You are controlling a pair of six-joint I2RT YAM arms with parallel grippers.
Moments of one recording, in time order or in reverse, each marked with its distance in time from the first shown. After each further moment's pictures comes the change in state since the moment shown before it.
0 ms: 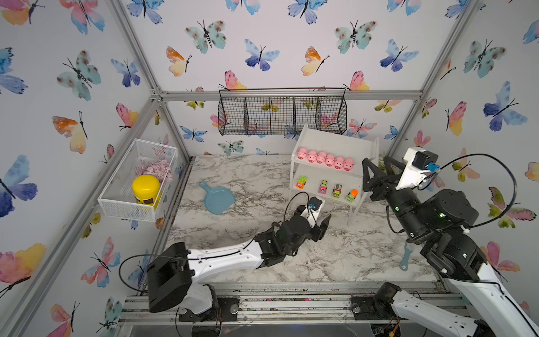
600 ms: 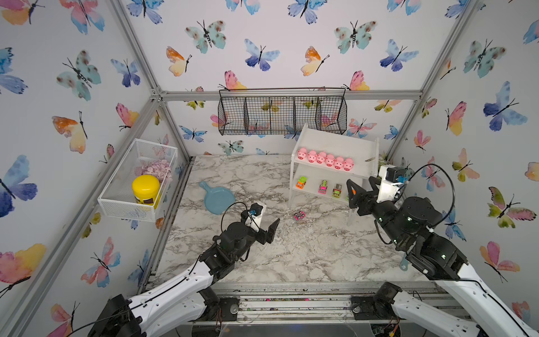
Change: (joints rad) left arm 0.418 -0.447 -0.460 -0.024 0.315 0.061; right arm 0.000 -0.041 -0.176 -0.059 -0.103 0.044
